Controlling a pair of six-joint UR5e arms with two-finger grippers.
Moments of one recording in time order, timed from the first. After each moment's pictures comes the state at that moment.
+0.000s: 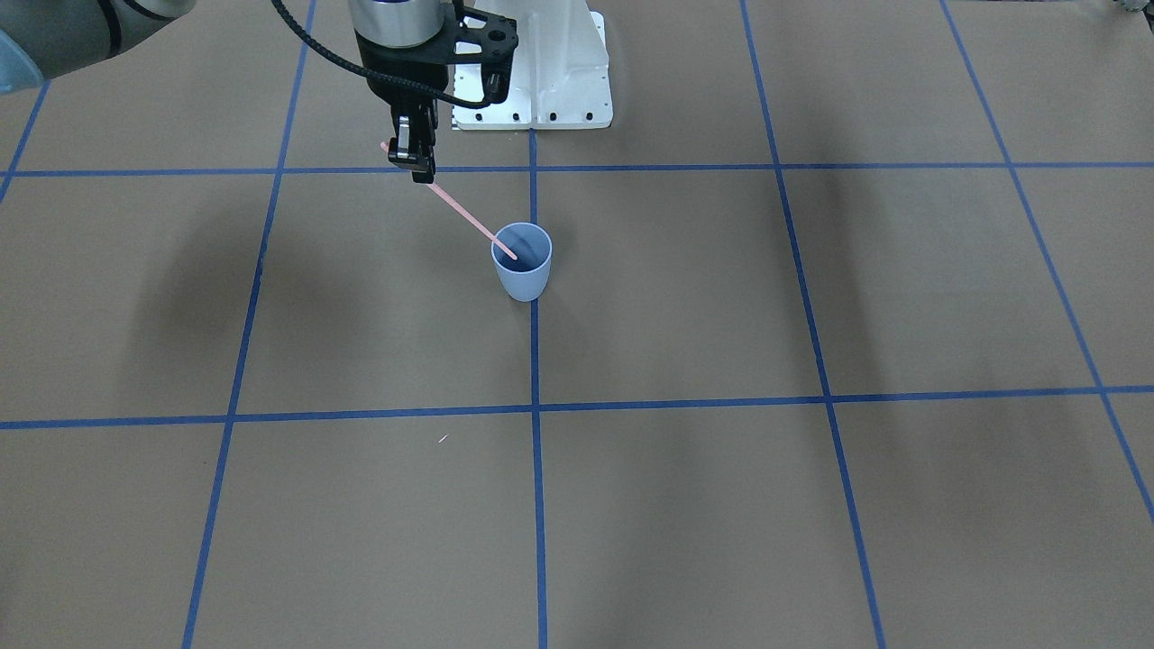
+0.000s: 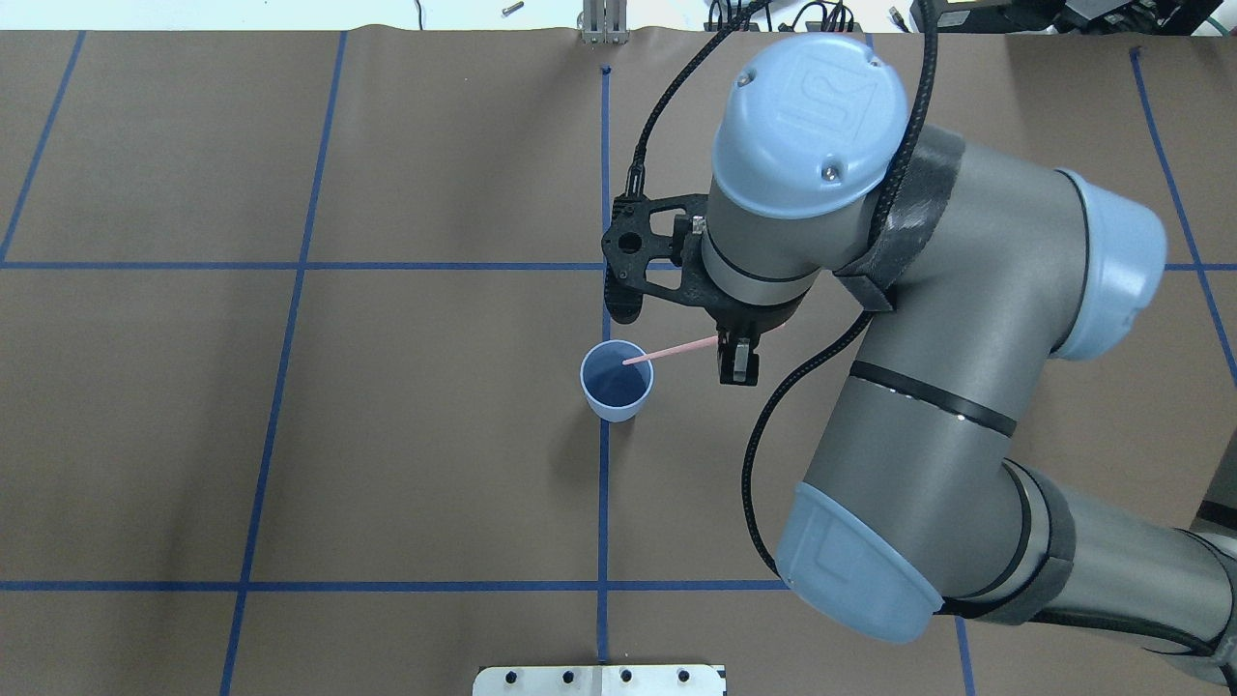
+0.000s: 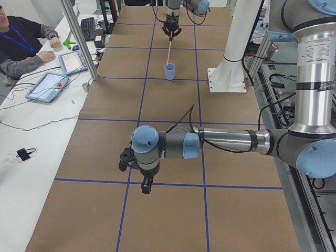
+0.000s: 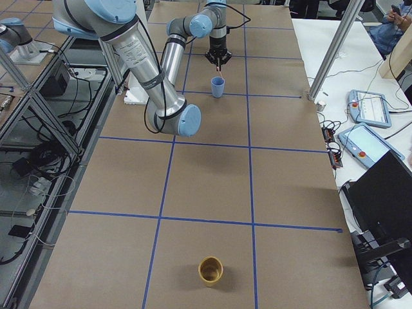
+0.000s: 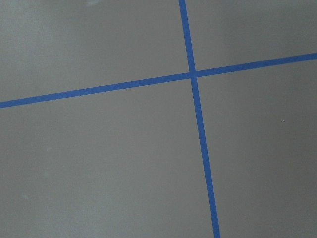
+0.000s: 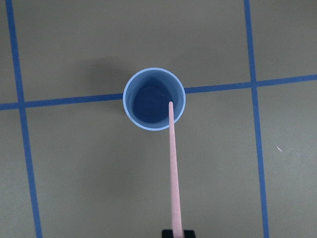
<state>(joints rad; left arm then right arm) -1.62 -1.50 -1.69 -1.52 -2.33 0.20 0.56 -0.80 2.04 -2.15 1.83 -0.34</state>
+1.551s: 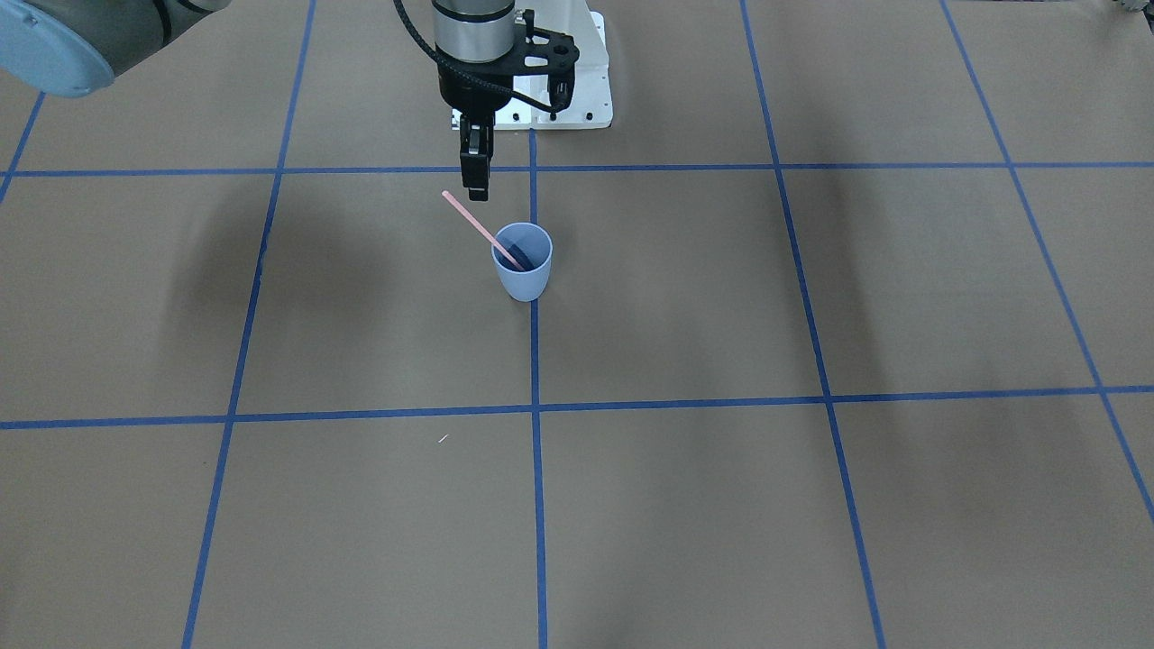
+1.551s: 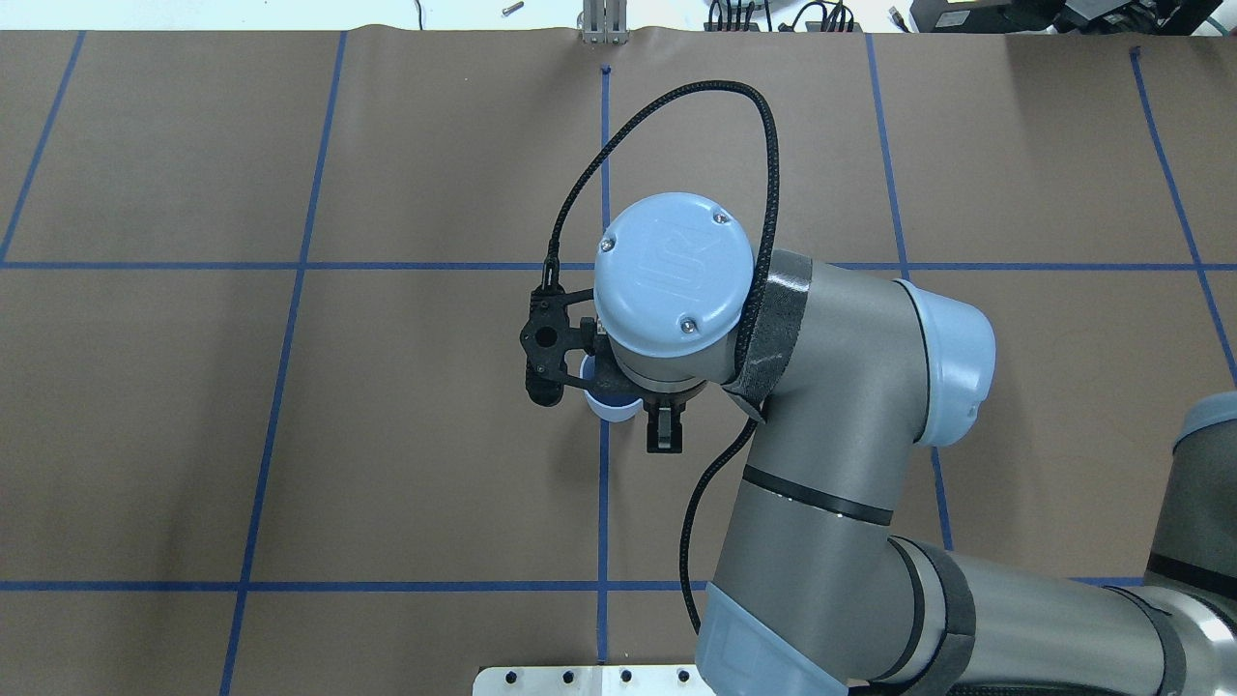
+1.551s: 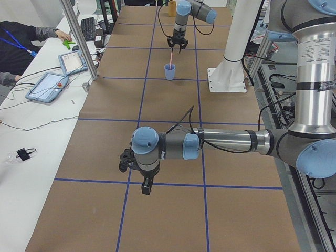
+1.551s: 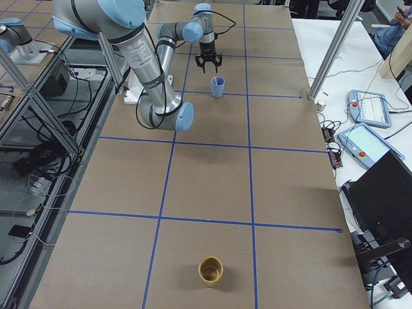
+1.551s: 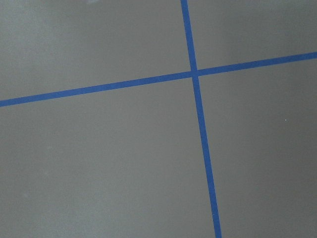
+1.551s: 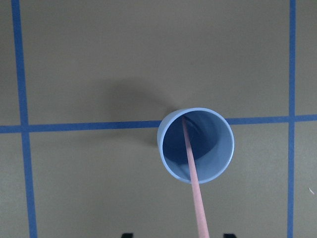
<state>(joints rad) -1.62 -1.50 -1.68 -1.52 -2.33 0.20 0.44 -0.77 1.96 -2.03 1.72 -0.28</state>
